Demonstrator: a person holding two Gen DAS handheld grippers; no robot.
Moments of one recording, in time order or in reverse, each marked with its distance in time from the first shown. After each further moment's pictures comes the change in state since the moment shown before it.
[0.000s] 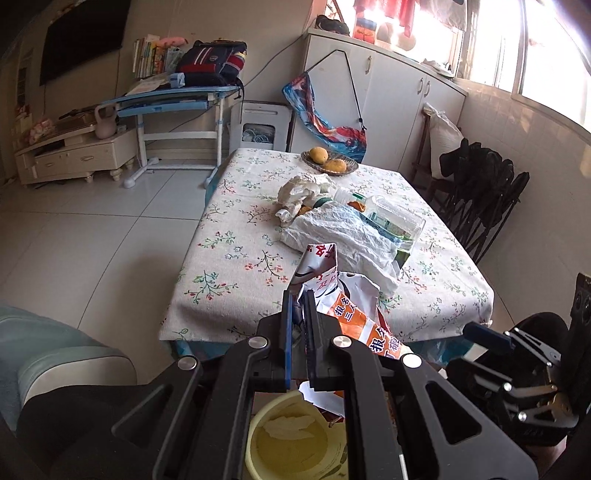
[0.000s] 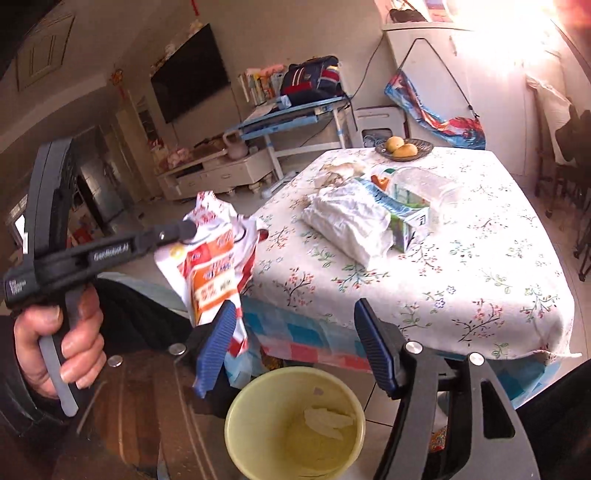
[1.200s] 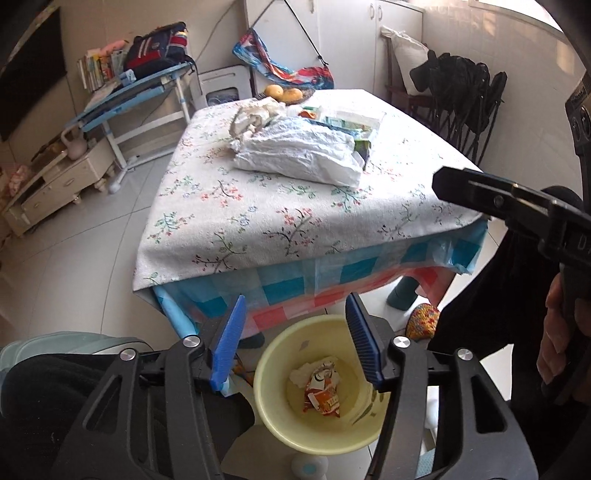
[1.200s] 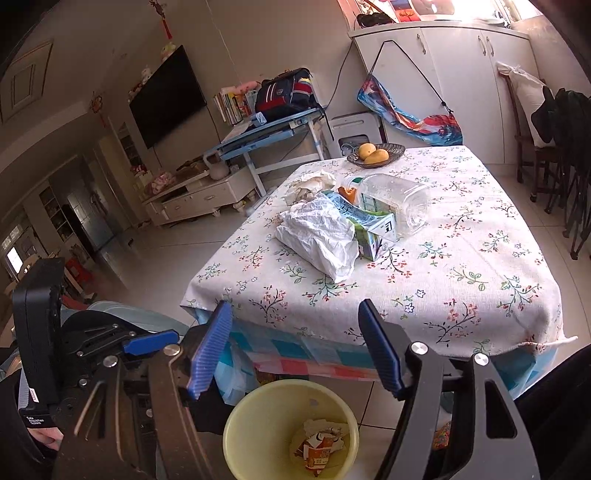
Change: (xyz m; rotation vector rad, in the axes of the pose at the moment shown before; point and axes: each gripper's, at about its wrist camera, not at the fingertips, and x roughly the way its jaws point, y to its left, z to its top) left arm 0.010 -0.051 -0.059 0.245 0.152 0.066; right arm -0.013 -0.024 0.000 0.074 -0.047 -0.029
